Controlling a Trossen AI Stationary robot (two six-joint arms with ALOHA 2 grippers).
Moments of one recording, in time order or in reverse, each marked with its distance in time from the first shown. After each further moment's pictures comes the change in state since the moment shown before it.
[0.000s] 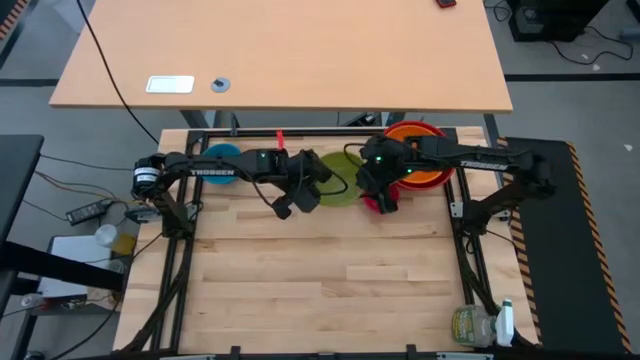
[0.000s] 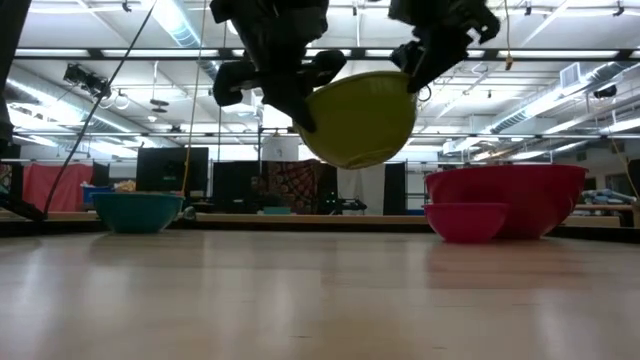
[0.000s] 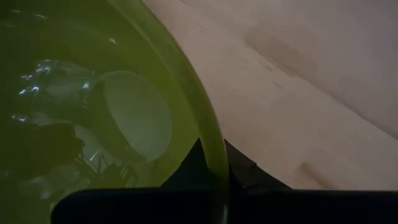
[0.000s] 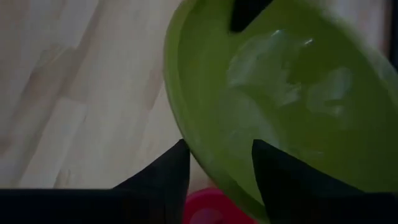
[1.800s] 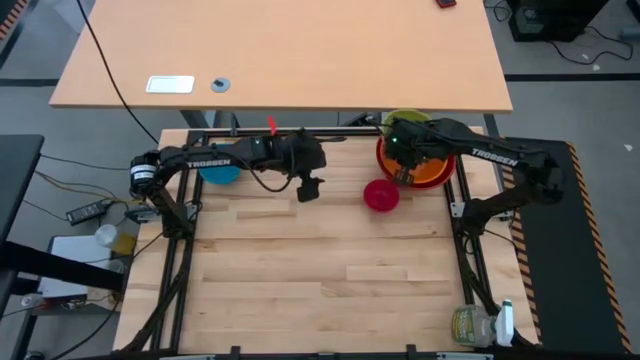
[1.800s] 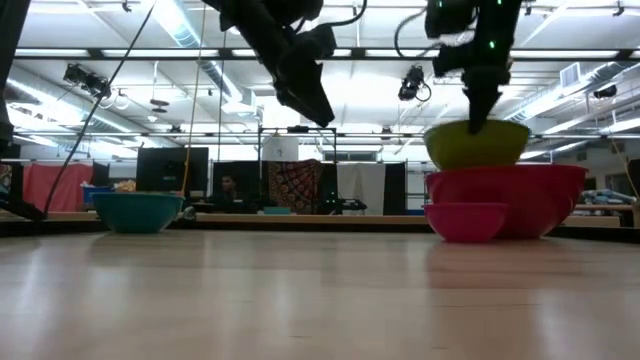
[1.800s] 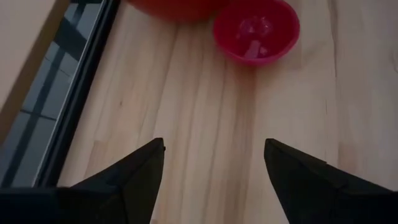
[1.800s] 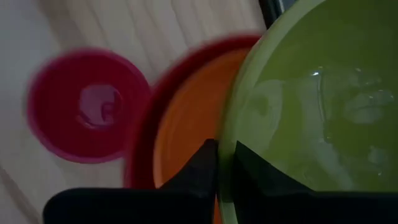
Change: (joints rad) left arm 0.111 -0.021 0.001 0.156 -0.125 -0.959; right arm -0.234 -0.098 -0.076 -0.301 0.445 0.351
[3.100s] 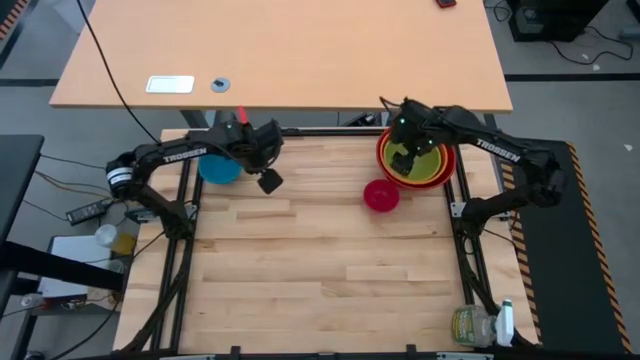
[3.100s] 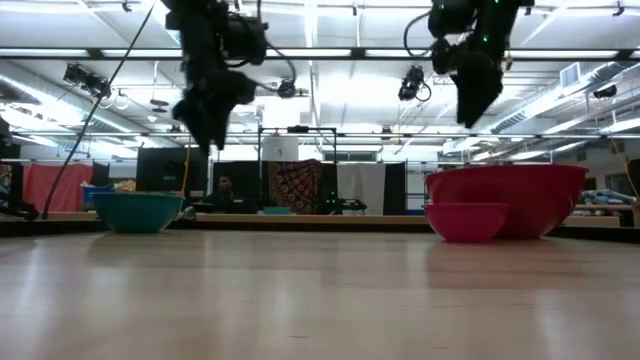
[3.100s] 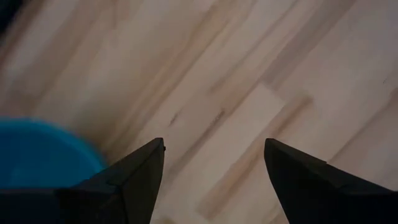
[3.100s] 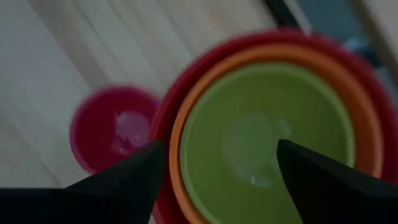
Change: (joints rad) left arm 0.203 -0.181 -0.166 -0.527 0.012 -0.397; right arm -0.146 -0.001 0.062 0.012 -0.202 0.108
